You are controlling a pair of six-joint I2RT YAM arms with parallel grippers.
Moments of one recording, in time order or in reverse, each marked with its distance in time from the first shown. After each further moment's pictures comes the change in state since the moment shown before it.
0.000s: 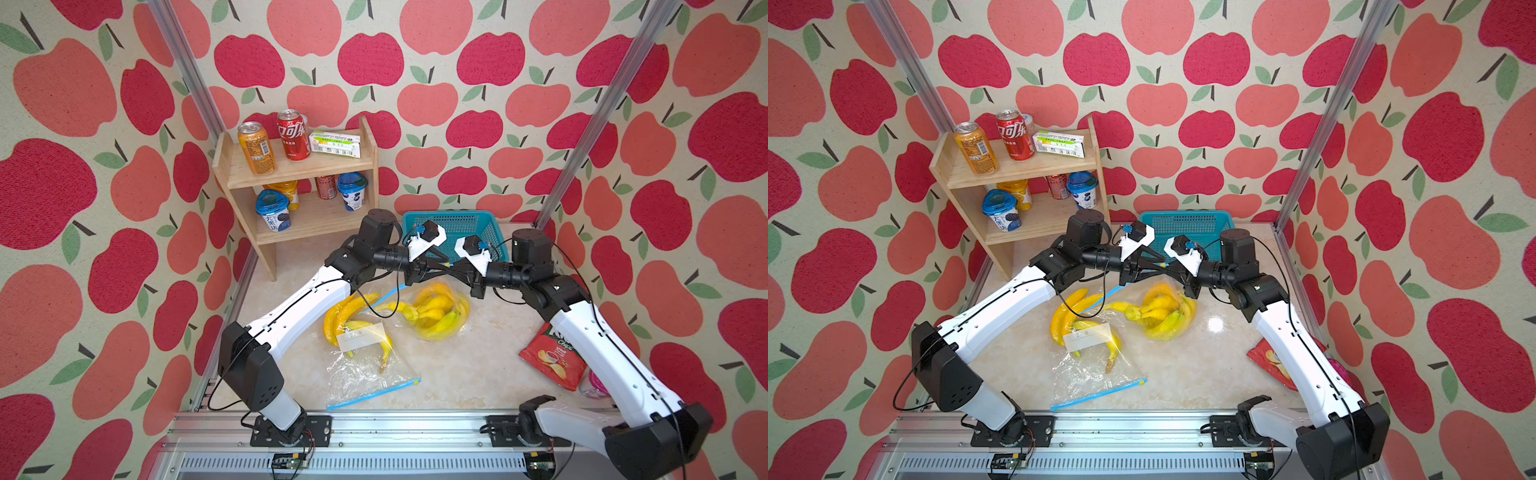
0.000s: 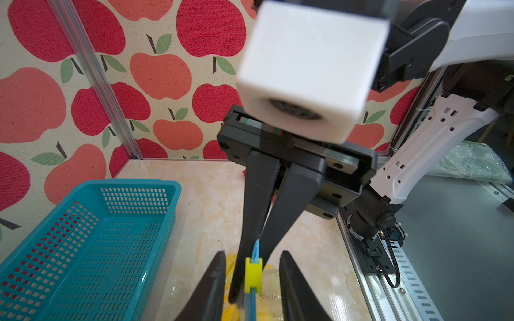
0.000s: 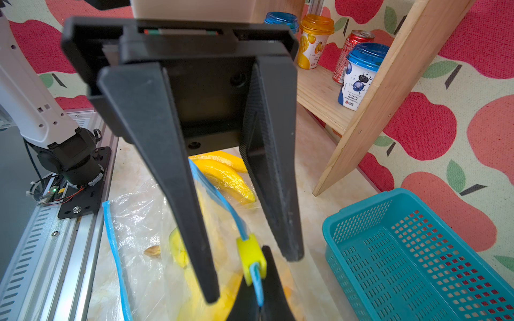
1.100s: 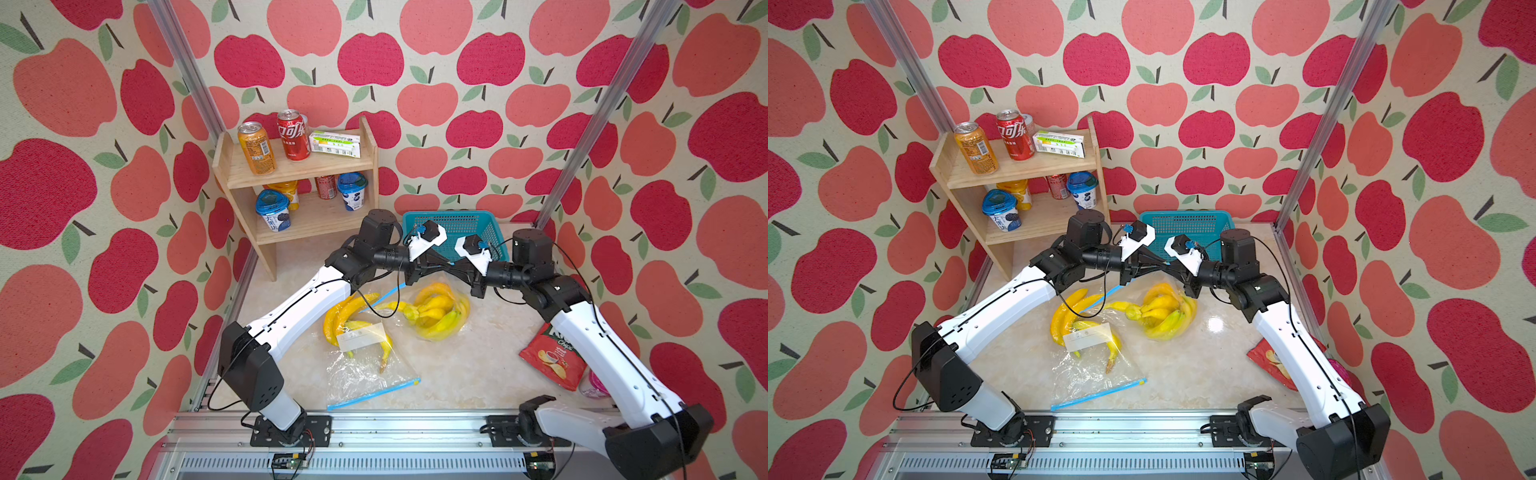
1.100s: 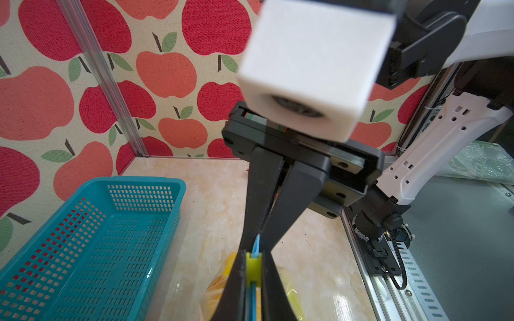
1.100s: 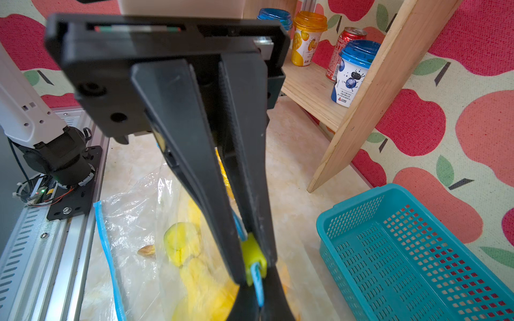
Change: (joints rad) left arm -0.002 0.000 0.000 -0.001 -0.028 0.003; right arm 0.000 -0.005 0.000 0.000 0.032 0.003
